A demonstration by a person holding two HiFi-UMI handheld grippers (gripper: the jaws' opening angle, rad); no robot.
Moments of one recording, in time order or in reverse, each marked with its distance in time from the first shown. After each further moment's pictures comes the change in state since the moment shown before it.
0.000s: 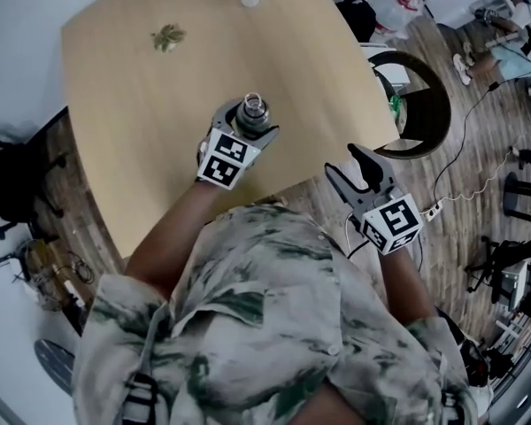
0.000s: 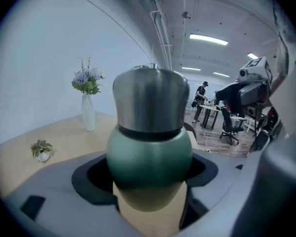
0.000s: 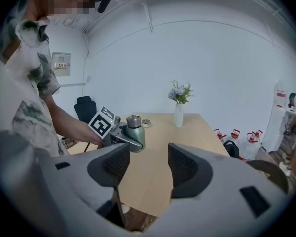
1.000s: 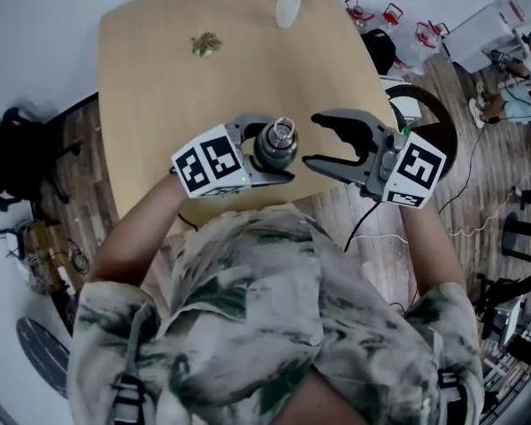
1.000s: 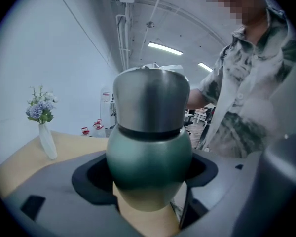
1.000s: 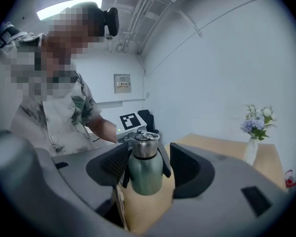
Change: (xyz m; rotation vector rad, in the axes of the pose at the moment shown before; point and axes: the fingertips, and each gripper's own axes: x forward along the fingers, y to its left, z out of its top) left arm -0.131 -0.076 0.078 0.236 -0.017 -0.512; right arm 0.027 0.102 0.148 -0.237 -0.148 0.735
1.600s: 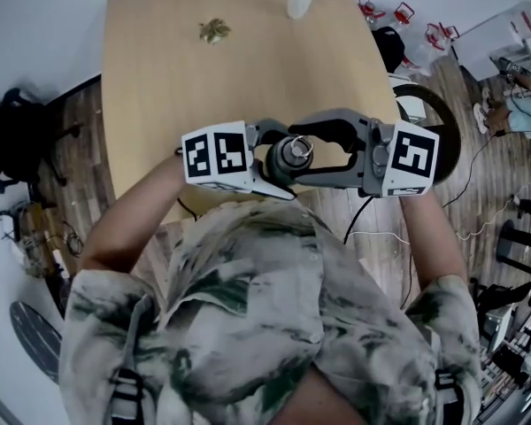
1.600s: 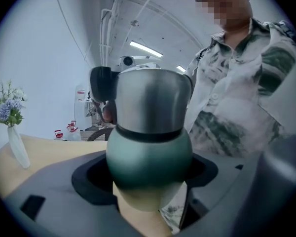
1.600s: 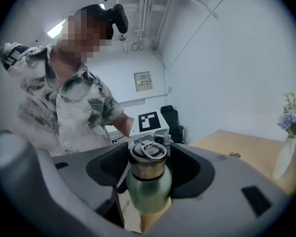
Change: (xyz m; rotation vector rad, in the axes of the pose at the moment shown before) left arm 0.004 -0.049 0.002 0.083 0.005 -0.284; right arm 0.035 0.041 0.007 -0.012 0.052 0.318
